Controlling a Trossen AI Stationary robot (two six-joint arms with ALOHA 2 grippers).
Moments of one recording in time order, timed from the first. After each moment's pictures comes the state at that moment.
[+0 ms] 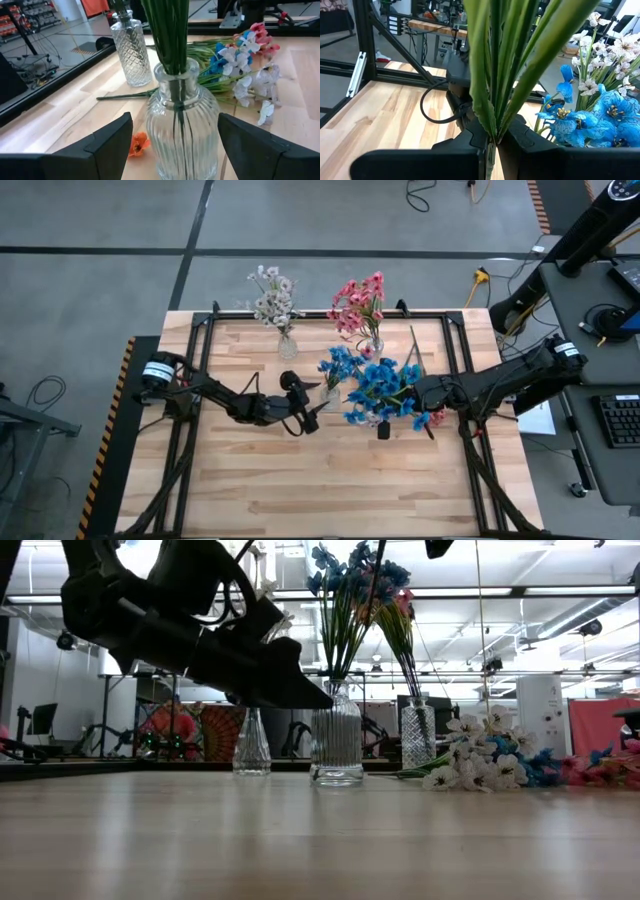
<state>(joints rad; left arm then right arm) -0.16 1.80 0.63 0.87 -0.61 -0.07 0.26 1.21 0.82 0.25 0.34 -0.16</state>
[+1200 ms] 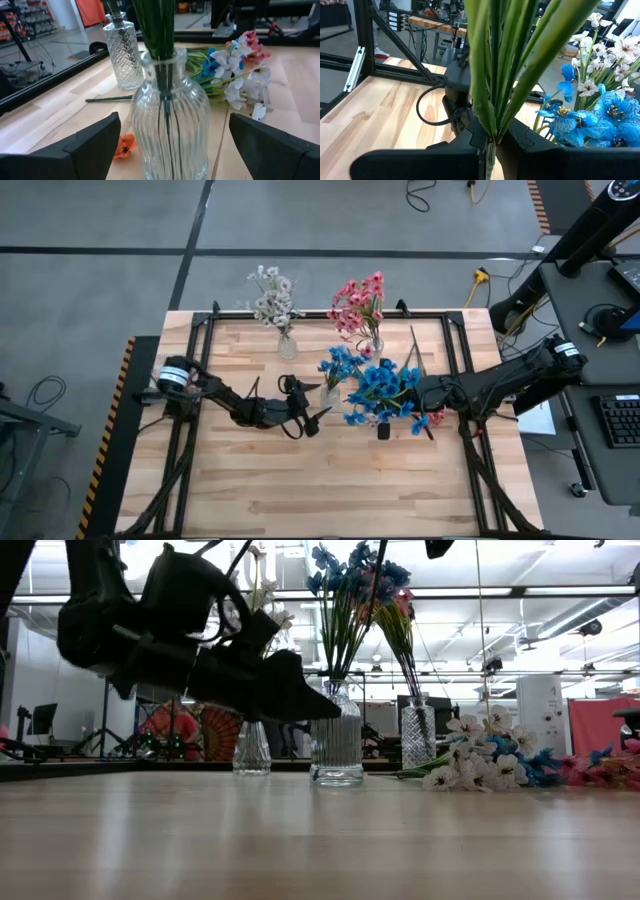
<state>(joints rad) -0.16 1.93 0.60 1.10 -0.60 -0.06 0.26 1.21 0.82 0.24 0.34 -0.19</state>
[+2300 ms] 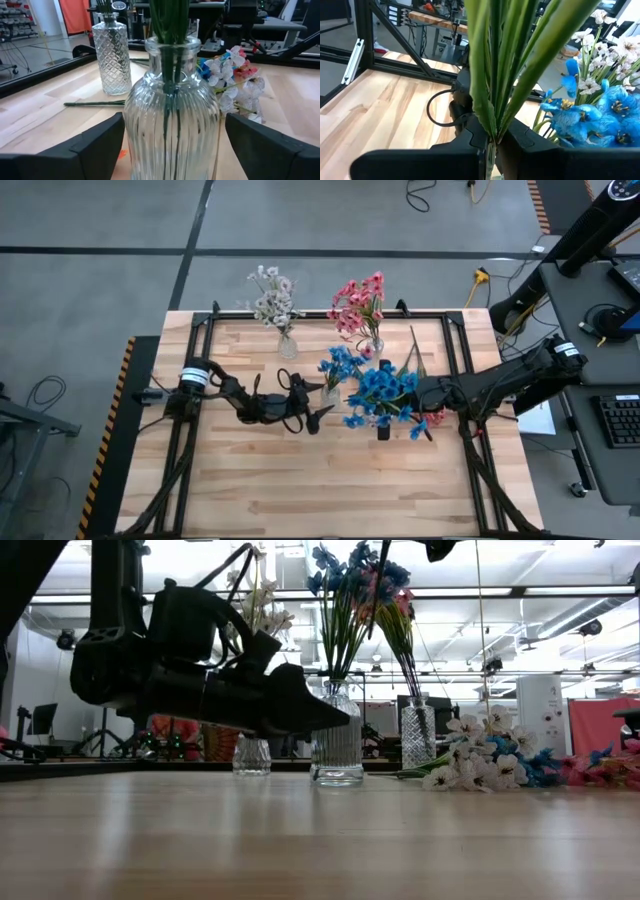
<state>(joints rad) -0.09 2.08 0.60 1.37 -0.45 -0.08 0.26 1.21 0.80 0.25 0.34 -0.21</state>
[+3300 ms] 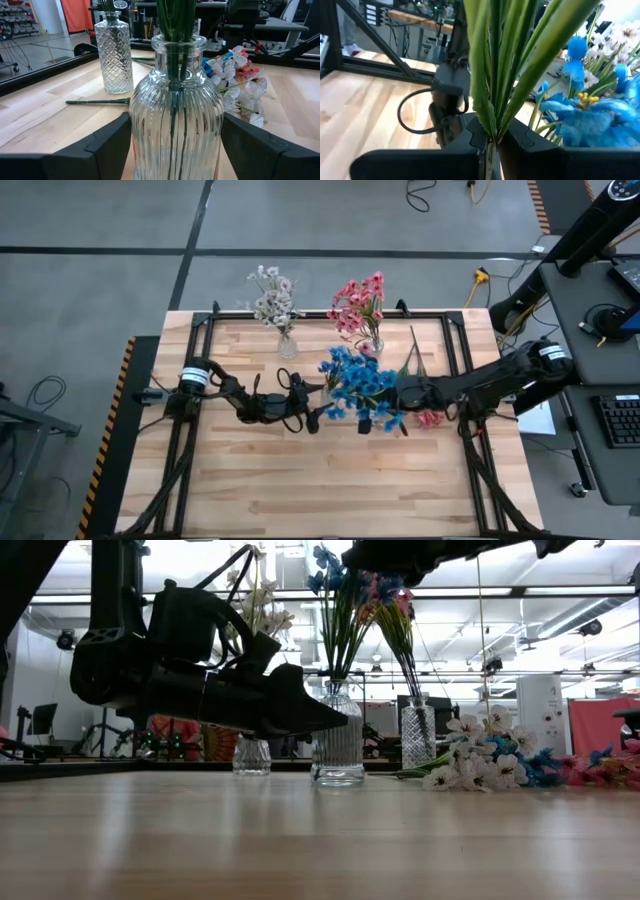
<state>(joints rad) -0.09 2.08 0.60 1.37 -0.45 -0.09 0.18 1.38 0.79 0.47 0.34 -0.23</state>
